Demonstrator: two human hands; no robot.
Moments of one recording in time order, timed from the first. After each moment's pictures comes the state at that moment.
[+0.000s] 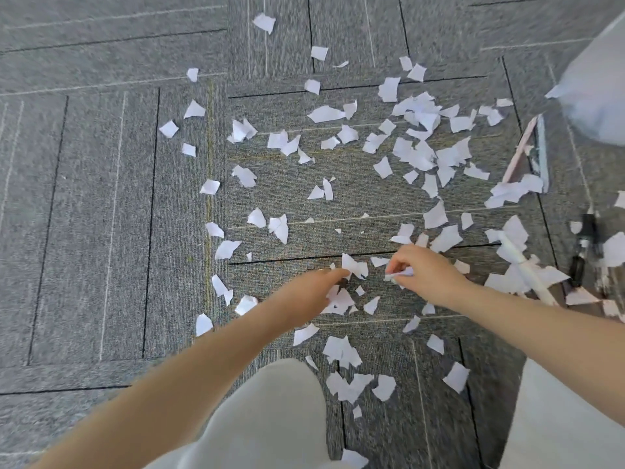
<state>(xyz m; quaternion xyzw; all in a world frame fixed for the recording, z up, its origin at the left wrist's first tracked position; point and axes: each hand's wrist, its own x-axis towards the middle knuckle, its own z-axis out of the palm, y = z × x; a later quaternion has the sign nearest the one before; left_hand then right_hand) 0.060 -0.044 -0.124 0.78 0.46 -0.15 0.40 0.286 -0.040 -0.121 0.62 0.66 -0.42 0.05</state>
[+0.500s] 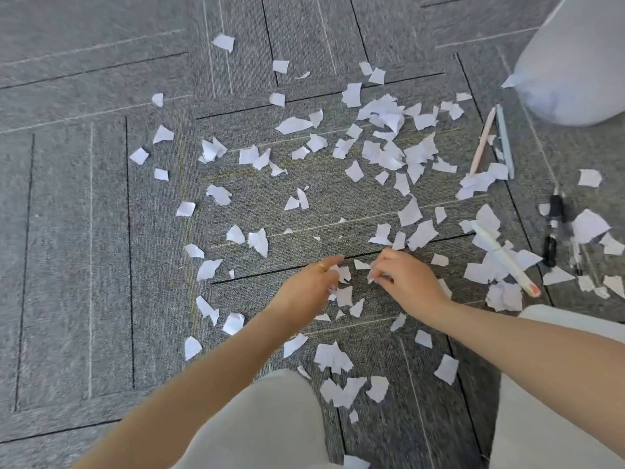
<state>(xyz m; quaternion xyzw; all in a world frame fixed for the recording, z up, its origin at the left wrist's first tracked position) 0.084 -0.036 -0.122 0.83 0.44 -0.09 0.33 0.281 -0.064 -0.129 0.64 0.70 -0.31 -0.04</state>
